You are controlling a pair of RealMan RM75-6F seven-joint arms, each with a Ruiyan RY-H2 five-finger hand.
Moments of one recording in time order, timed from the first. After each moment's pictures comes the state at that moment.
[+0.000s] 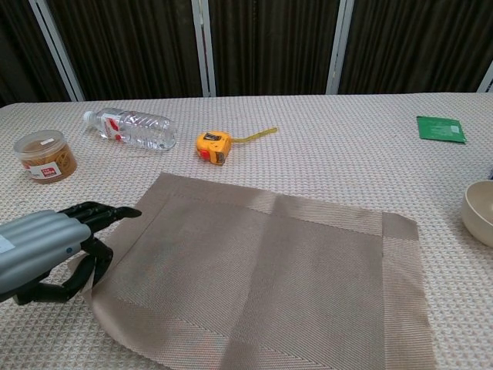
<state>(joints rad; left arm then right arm) -0.45 -1.56 0.16 -1.50 1.50 1.17 0.36 0.16 -1.14 0.09 -1.57 -1.65 1.62 0.10</state>
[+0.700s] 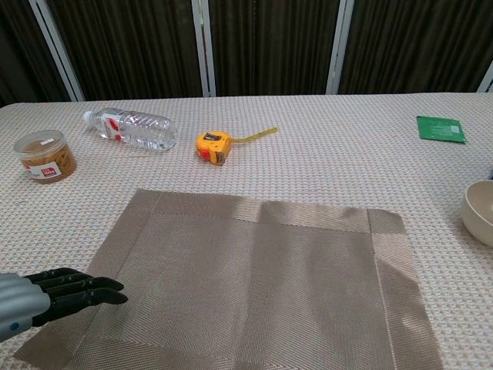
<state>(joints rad) -0.44 -1.33 0.29 -1.81 1.53 1.04 0.34 0.16 -1.15 0.09 -1.57 -1.65 1.61 0.07</state>
